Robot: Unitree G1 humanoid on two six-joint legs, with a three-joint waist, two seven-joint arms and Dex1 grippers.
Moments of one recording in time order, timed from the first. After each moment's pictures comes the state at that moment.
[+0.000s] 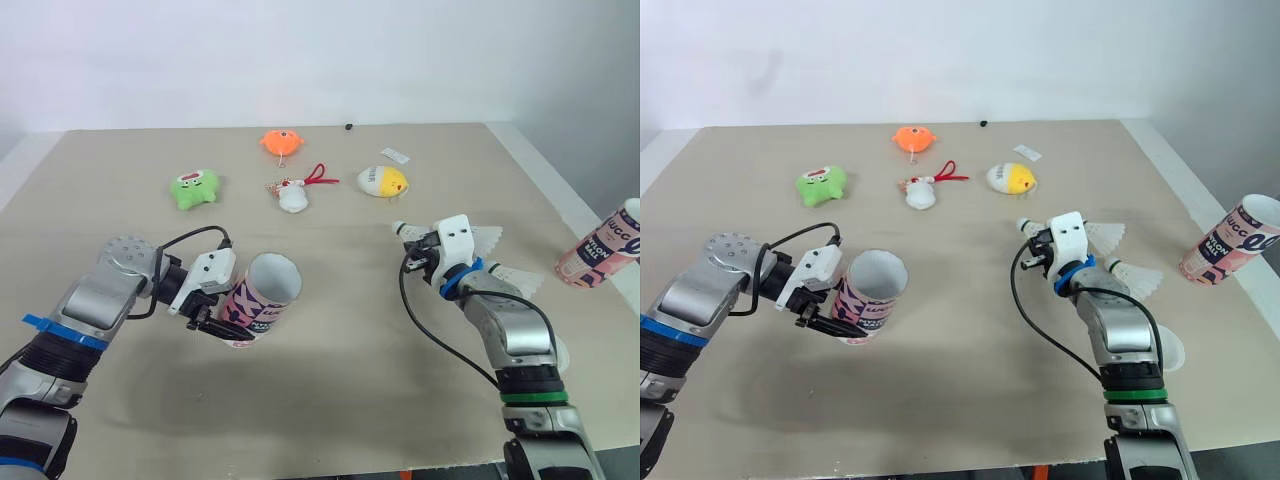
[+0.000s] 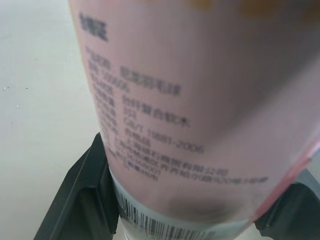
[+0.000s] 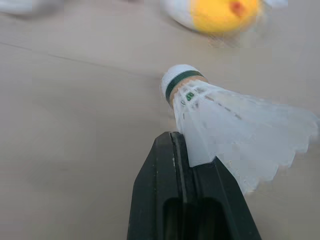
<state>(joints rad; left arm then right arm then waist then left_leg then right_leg) -0.57 0.81 -0.27 0.04 -0.24 0.38 -1.54 -0.40 -0.47 -0.05 -0.03 0.26 0.52 0.44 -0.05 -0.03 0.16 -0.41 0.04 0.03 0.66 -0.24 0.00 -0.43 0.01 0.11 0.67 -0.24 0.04</state>
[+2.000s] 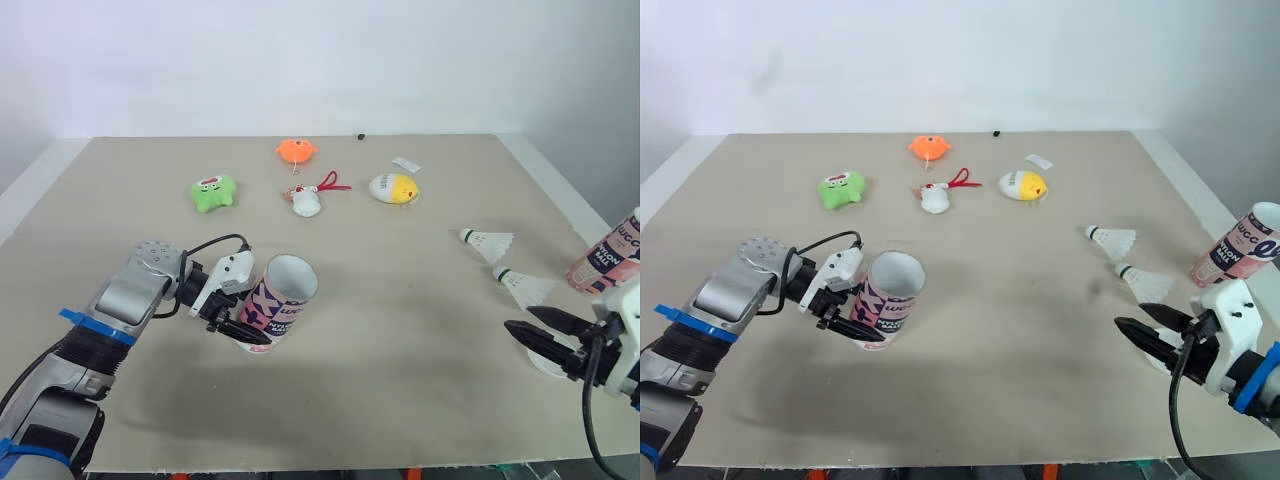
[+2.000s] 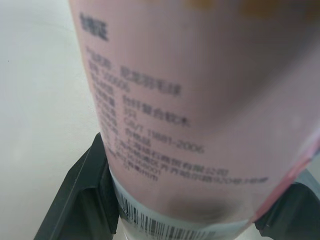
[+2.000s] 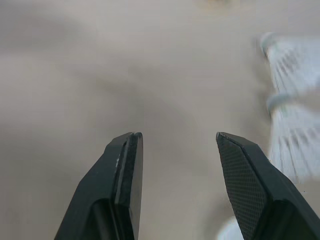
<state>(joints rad) -0.62 0.70 -0.31 0.12 -0.23 0.41 -1.56 0.30 -0.75 -0.72 -0.40 0.50 0.67 0.90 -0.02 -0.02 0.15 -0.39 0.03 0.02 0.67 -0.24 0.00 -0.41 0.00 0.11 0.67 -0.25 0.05</state>
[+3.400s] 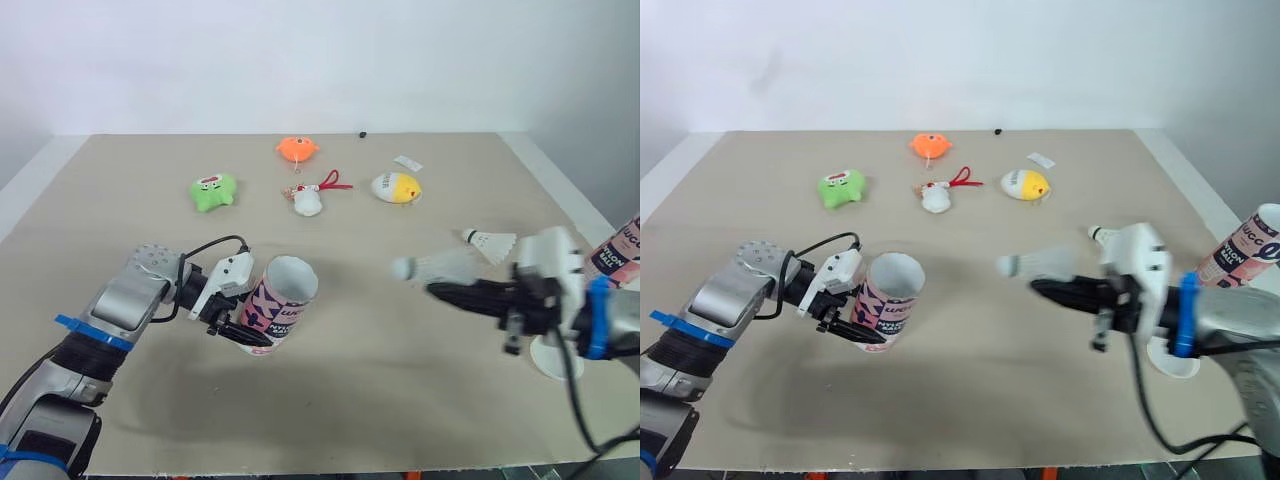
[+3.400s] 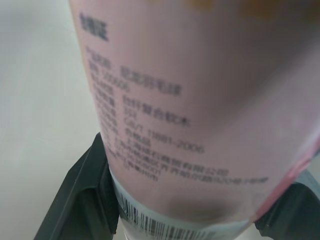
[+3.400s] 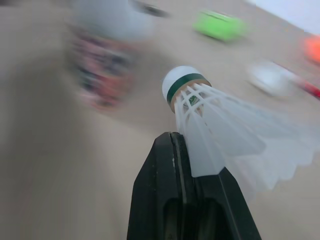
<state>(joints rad) -0.61 0.70 -0.30 0.09 -0.24 0.44 -1.54 -0.19 -0.95 -0.21 -0.69 0.75 0.69 0.99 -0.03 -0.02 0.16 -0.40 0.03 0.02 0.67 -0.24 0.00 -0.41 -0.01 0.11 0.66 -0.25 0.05</state>
